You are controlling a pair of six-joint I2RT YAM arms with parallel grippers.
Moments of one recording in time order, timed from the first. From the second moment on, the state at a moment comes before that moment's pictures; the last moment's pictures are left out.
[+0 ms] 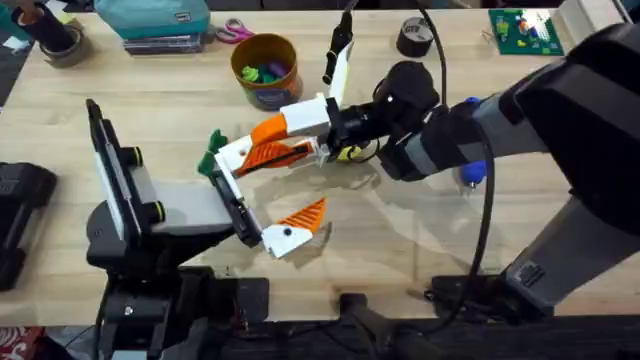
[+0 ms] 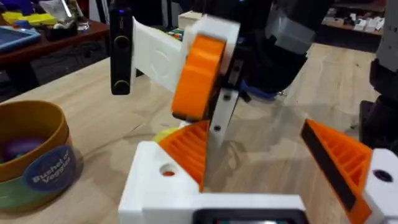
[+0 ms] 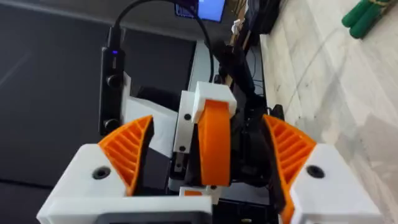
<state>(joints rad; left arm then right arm) -0.01 0.01 0.01 -0.10 1.02 0.06 0.62 1.95 0.74 1.41 -1.22 1.54</state>
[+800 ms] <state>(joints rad) -0.01 0.01 0.01 -0.10 1.02 0.06 0.62 1.95 0.74 1.41 -1.23 1.54</state>
